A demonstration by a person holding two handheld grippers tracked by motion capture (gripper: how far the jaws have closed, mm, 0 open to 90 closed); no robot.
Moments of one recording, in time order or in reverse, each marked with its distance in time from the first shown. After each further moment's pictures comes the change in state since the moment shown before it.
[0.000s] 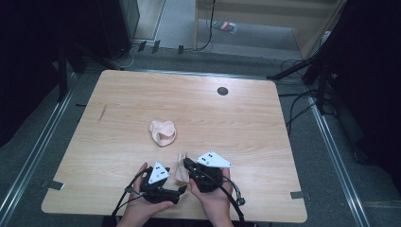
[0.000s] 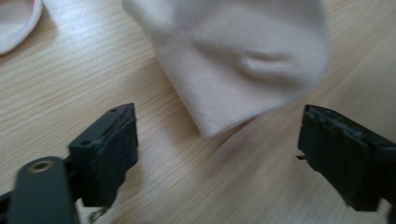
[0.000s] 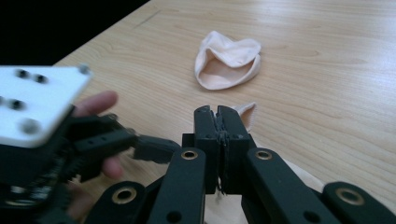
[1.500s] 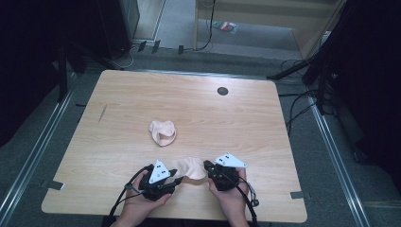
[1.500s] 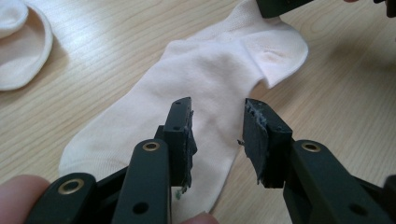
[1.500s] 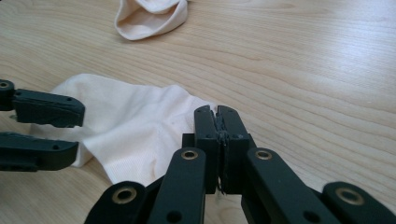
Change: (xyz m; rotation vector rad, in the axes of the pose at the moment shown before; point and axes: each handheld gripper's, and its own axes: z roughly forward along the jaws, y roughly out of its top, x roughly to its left) left arm 0.007 0.005 -0.006 -0.012 -0.008 0.111; right arm -0.057 -0.033 0.000 0.082 -0.120 0.003
